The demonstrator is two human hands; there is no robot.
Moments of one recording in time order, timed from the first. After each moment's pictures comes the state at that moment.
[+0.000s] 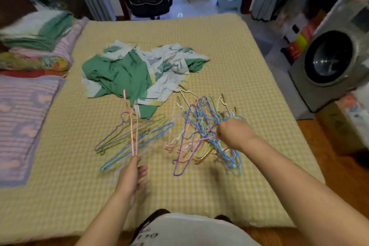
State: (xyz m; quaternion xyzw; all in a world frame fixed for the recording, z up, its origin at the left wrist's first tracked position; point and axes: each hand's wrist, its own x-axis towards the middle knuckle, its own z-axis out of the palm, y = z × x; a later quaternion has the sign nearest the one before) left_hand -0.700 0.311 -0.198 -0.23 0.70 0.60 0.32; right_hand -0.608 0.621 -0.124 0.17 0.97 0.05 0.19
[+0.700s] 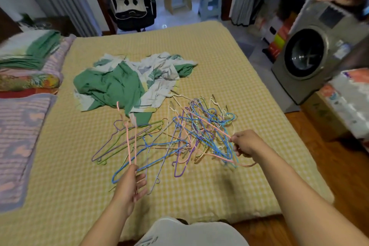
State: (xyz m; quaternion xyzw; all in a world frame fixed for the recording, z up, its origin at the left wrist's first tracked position) left_hand -0.692 0.280 -0.187 -0.19 0.68 0.61 0.36; right_hand -0.532 0.613 -0.154 0.52 0.69 -0.50 0.06
